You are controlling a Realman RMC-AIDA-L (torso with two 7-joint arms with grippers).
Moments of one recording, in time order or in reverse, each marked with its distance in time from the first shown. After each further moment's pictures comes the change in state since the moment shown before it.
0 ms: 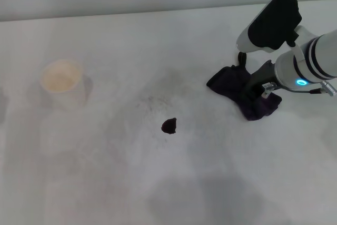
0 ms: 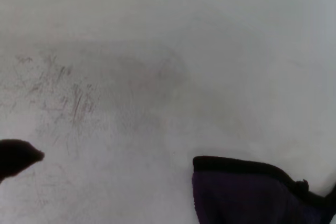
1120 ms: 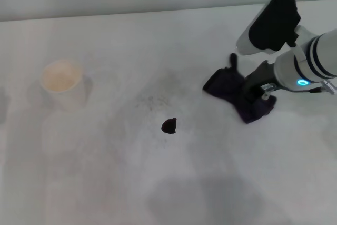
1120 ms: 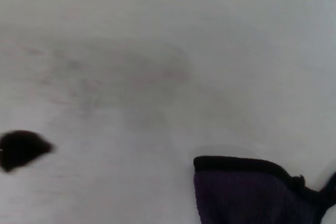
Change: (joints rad) left arm -0.001 0.000 0.000 0.008 0.000 0.000 -0.005; right arm -0.001 -0.004 0.013 -0.015 0.047 0.034 -0.087
